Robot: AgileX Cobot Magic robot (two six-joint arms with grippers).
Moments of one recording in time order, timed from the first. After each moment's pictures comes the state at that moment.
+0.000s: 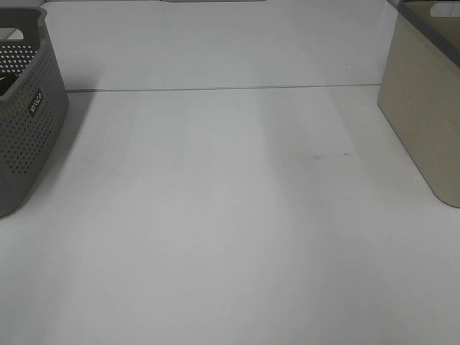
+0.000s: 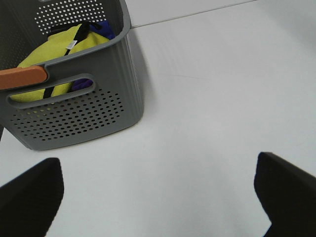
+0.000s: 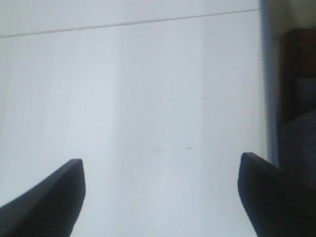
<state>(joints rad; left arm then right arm) -0.03 0.00 -0.51 -0.08 1.03 0.16 -0.02 1.87 -1.95 0.28 1.19 -0.06</state>
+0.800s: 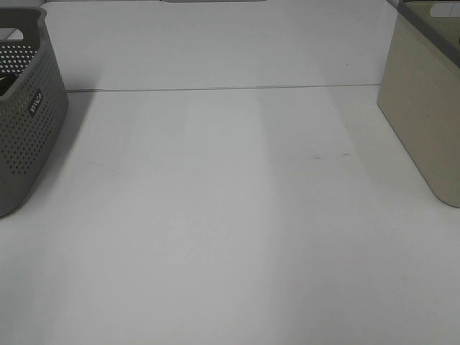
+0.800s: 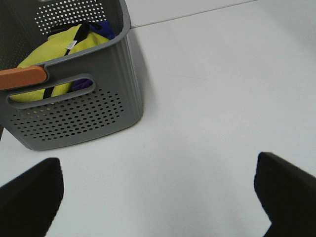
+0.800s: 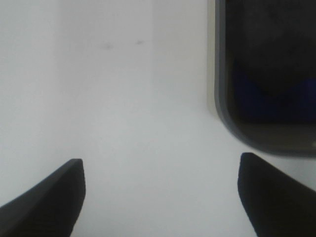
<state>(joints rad) -0.03 0.00 -0.51 -0.08 1.03 0.16 0.04 1.43 -1.42 0.03 1.22 0.02</state>
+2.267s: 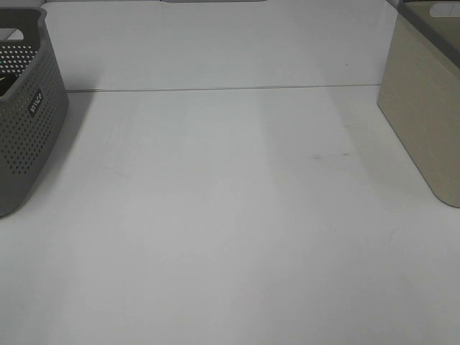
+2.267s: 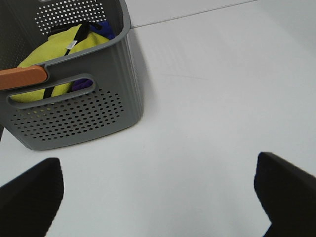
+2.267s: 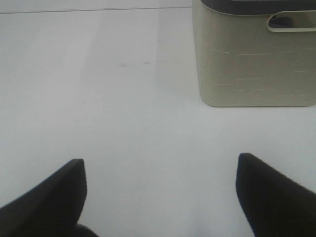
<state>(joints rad) -0.03 0.00 -0.51 -0.08 1.03 0.16 0.04 0.00 -0.50 0.03 1.06 0.01</state>
